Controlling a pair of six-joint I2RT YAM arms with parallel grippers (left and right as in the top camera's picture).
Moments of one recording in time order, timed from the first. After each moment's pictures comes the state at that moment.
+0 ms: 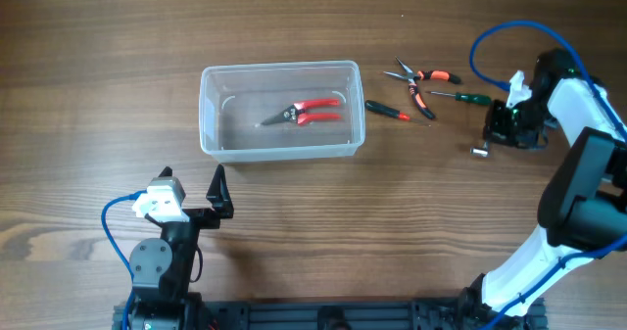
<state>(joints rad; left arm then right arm) -0.07 0.04 0.04 -0.14 0.01 -0.26 -0.32 1.98 1.34 -0.89 -0.21 -0.02</state>
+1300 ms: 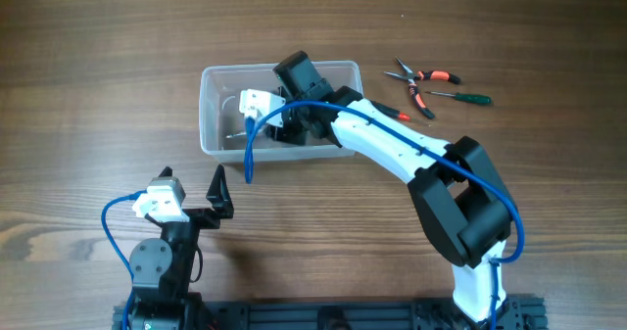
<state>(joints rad) -0.07 0.04 0.04 -0.14 0.01 -0.26 0.68 2.07 1.47 -0.33 -0.28 -0.74</state>
